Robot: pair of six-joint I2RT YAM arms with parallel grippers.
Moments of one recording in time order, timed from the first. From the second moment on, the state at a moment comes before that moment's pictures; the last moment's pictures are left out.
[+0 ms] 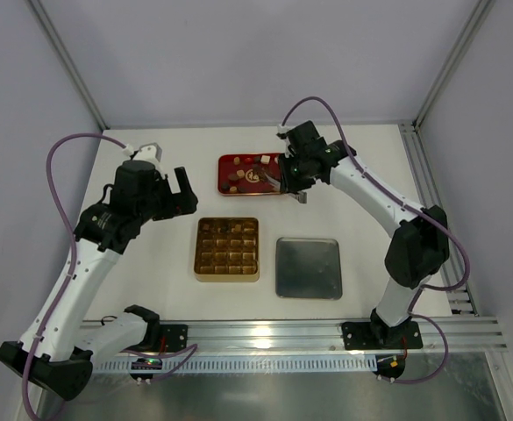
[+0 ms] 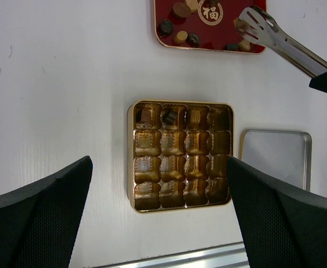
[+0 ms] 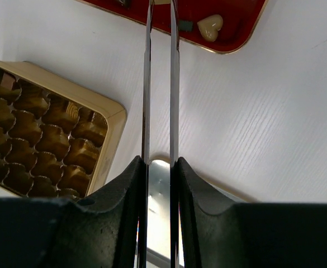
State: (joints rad) left arm -0.38 1.01 1.23 -0.87 -0.11 -0.45; right arm 0.54 1.78 1.63 -0.81 -0.05 0.24
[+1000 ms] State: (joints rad) left arm -0.38 0.99 1.20 -0.87 -0.11 -0.45; right arm 0.83 1.36 1.26 -0.80 -0.02 0.37
